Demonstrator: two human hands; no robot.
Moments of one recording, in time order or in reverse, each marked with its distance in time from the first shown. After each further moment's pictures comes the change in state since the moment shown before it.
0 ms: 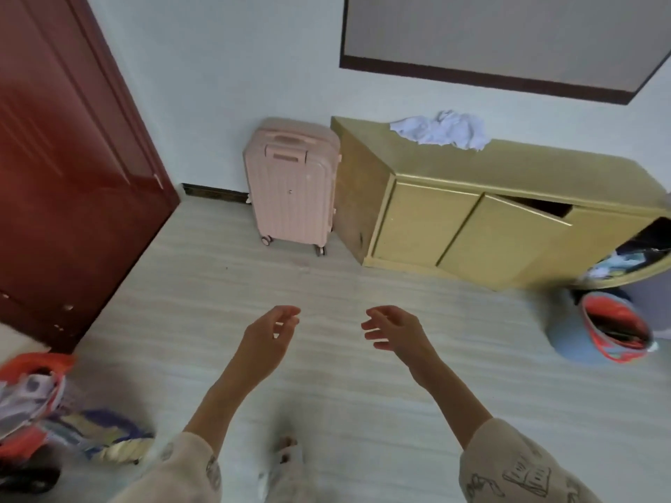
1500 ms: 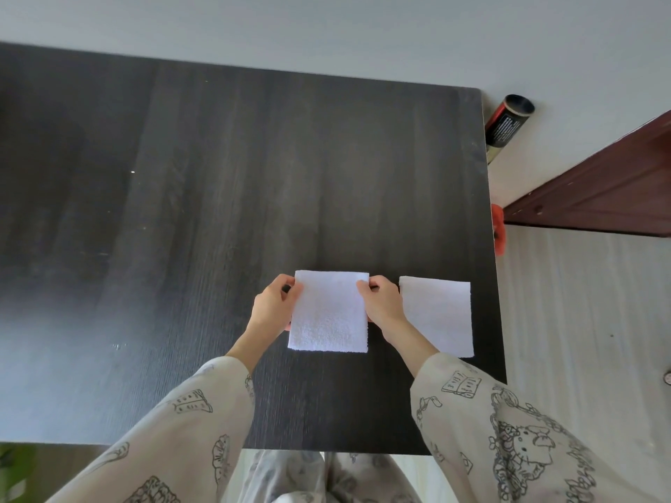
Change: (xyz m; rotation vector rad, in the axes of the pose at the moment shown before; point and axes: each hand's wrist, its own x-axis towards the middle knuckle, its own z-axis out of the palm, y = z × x) left_hand -0.539 -0.490 -0.339 -0.630 1.042 -1.203; right_hand -0.306 0.159 0.808 -1.127 -1.045 -0.295
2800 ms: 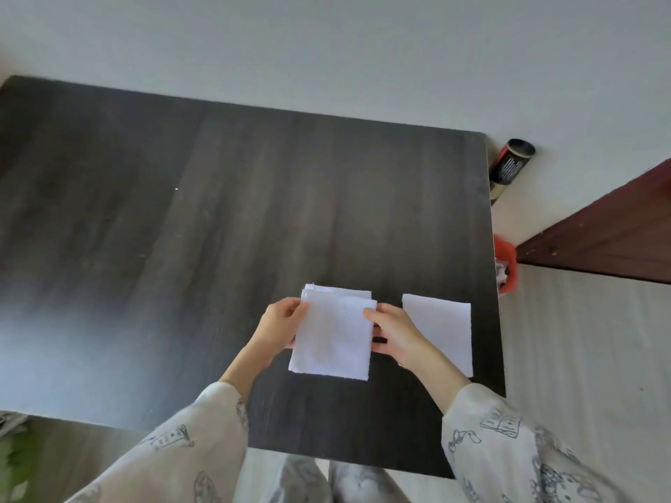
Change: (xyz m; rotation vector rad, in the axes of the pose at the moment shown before) left_hand -0.053 0.006 -0.010 -0.281 -0.023 -0.010; right_hand -0.043 0.002 -0.035 0.392 -0.375 0.100
